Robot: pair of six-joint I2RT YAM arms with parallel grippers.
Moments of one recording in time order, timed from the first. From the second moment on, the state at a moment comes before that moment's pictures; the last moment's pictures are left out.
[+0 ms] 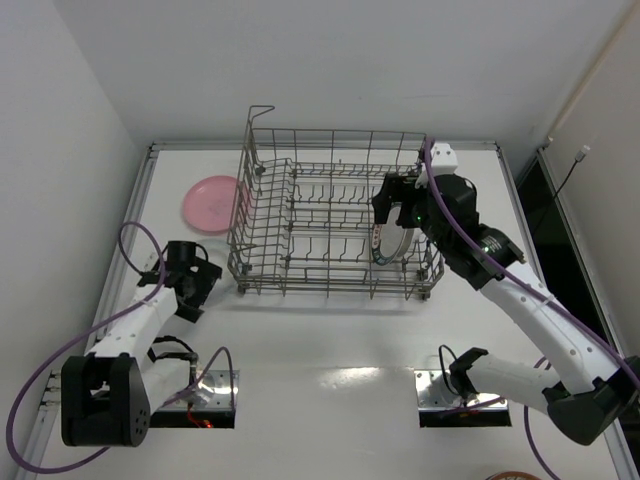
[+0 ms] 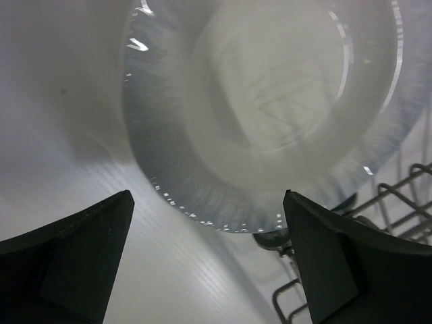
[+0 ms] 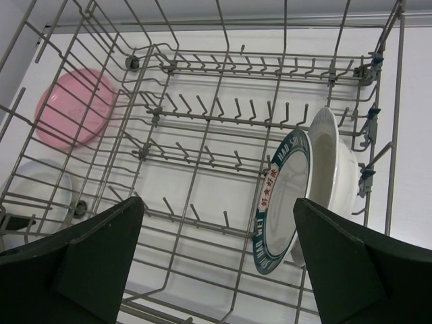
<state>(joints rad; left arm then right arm) 0.01 1.05 0.52 -0.60 -0.18 -1.15 0.56 1.08 1.11 -0.37 0.27 0.33</state>
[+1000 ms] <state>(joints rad) 0.29 1.11 0.40 -0.27 0.10 -1.06 0.43 1.08 1.04 -0.37 0.20 0.33</state>
